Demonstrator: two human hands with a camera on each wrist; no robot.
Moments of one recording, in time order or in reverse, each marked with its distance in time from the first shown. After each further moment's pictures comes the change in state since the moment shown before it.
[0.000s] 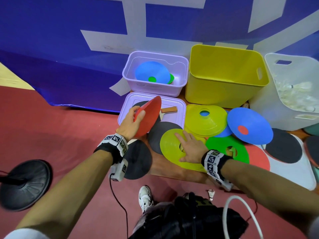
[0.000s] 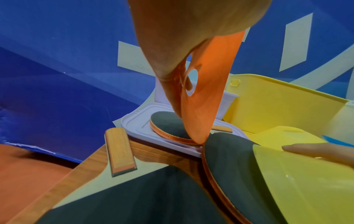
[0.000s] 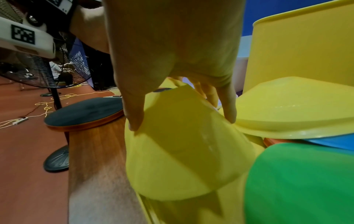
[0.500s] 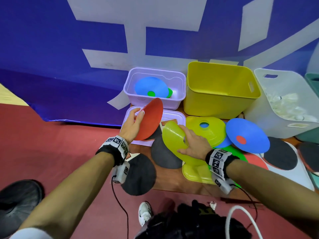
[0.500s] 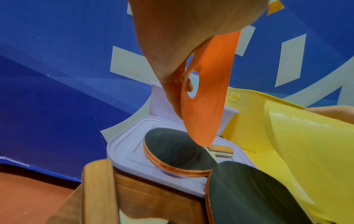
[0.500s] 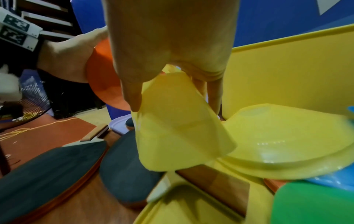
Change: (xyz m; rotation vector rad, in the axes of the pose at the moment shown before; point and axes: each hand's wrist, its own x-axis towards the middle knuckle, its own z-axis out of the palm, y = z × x) left_hand 0.025 0.028 -0.024 -0.027 -0.005 0.074; right_hand 0.002 -0.002 -0.058 0.319 0.268 0.093
